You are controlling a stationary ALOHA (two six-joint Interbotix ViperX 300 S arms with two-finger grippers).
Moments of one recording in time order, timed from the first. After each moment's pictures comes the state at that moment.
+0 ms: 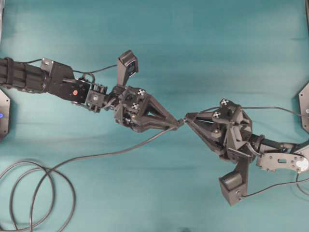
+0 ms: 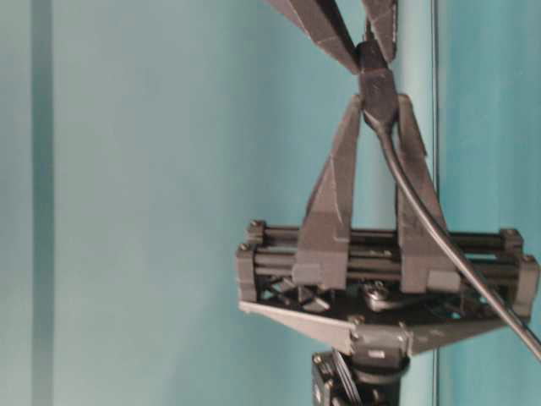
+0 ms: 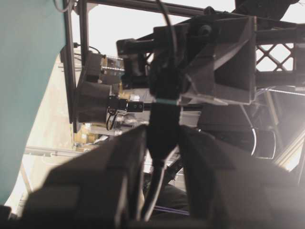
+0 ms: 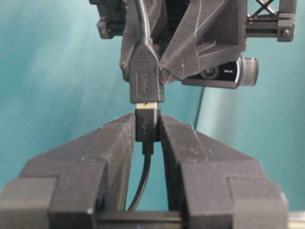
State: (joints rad) left arm 0.10 0.34 0.67 0.51 -1.14 -1.95; right arm 0.53 -0.13 0.81 -1.64 0.81 0.91
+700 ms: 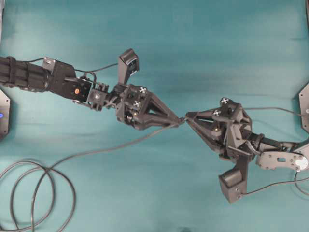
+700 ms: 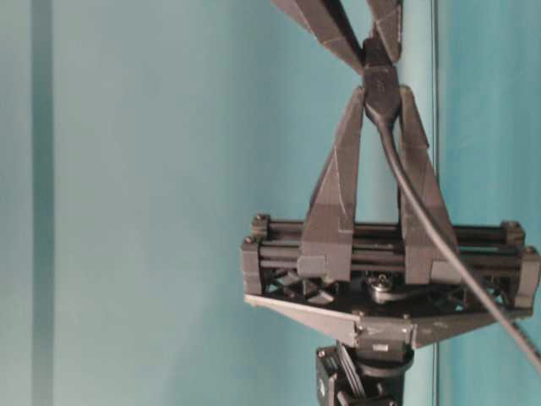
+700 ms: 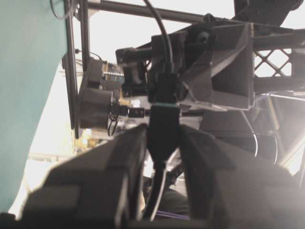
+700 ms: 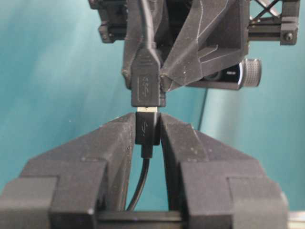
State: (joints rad) left arm 0.11 0.34 0.68 0.51 -1.14 -1.93; right arm 0.52 -0.13 0.83 -1.63 0.81 0.94
